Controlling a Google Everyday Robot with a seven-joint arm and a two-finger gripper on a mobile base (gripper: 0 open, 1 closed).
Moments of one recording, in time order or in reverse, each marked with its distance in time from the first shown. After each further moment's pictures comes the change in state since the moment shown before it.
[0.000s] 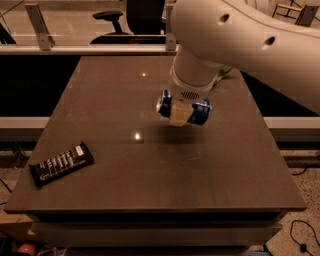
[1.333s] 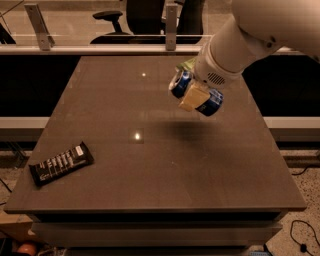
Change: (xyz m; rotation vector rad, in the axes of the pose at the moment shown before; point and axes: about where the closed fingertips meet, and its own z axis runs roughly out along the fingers) arm 0.025 -0.032 -0.028 0.024 -0.218 0.206
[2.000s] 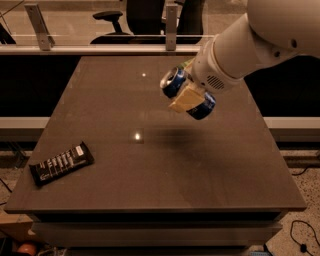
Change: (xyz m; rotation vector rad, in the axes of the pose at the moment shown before) arm -0.026 0.024 -0.018 -0.007 -0.151 0.030
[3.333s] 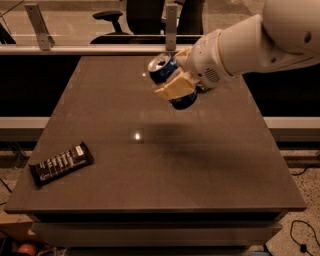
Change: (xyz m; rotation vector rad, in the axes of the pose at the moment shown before) arm -0.045 -0.006 0.003 -0.049 -0.307 0.013
